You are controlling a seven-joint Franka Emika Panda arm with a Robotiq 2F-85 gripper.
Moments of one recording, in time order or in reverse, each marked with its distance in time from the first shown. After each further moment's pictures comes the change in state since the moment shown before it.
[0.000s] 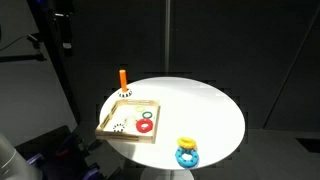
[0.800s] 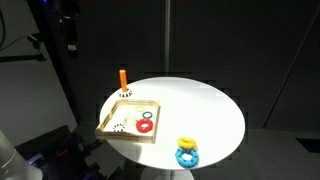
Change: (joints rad) arm -0.012 0.045 -0.031 0.016 0.000 0.017 0.000
